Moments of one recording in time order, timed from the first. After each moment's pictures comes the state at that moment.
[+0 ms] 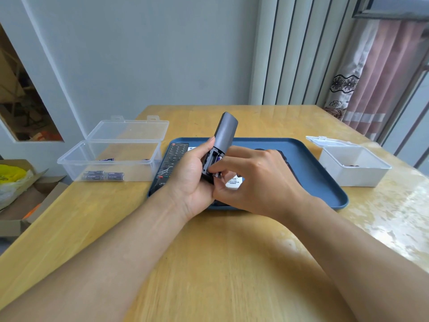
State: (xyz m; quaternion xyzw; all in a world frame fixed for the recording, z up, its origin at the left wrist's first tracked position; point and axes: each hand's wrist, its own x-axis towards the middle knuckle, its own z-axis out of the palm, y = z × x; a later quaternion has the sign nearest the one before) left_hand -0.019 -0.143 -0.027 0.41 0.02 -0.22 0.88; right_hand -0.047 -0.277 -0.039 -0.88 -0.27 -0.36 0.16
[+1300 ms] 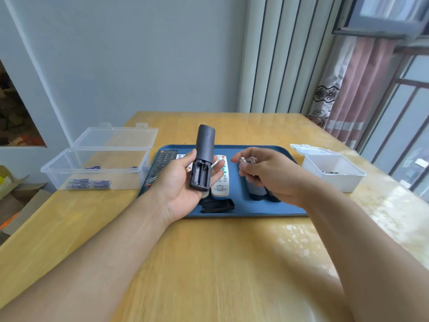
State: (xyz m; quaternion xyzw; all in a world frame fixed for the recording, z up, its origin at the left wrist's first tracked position) left_hand -0.005 -0.142 -0.030 0.40 0.04 -0.23 0.89; right_hand -0.030 -0.333 -0.023 -0.84 0.01 0.00 0.55
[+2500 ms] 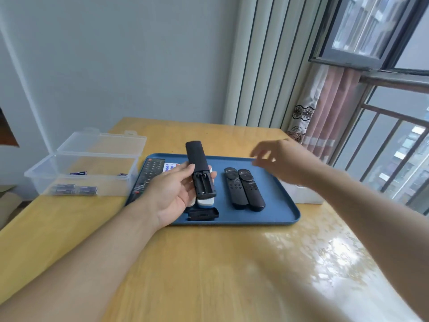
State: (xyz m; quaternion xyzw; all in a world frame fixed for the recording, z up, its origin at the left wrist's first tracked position) left_hand -0.005 -0.139 -0.033 0.44 -0.03 -0.22 0.87; right_hand -0.024 -0.398 0.028 -0.99 -0.06 -0.14 0.06
